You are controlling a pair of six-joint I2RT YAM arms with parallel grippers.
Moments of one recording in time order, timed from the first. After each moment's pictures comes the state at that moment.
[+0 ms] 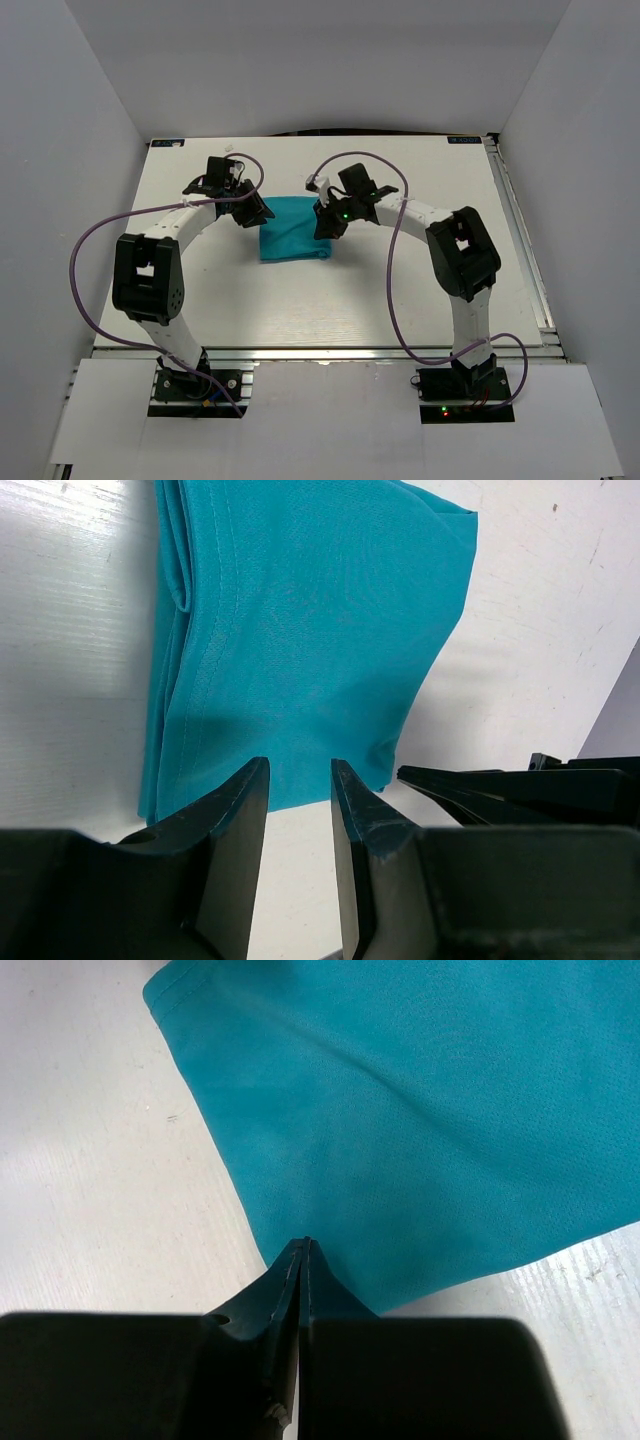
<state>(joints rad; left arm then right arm) -0.17 1.74 1.25 -0.42 0.33 -0.67 0.60 2.04 1.47 -0.30 -0.65 -0.26</state>
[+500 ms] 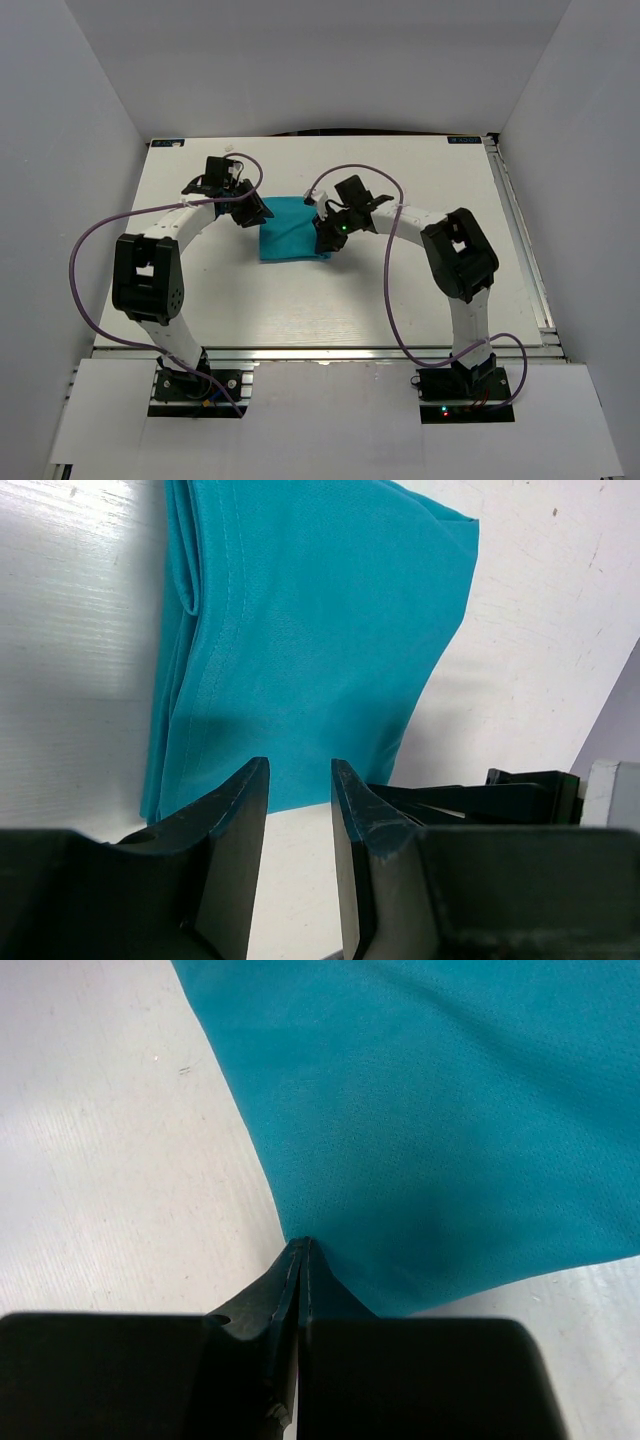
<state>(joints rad) -0.16 1.74 1.25 -0.42 0.33 -0.67 0.62 2.04 1.40 -0.30 -0.65 -0.27</state>
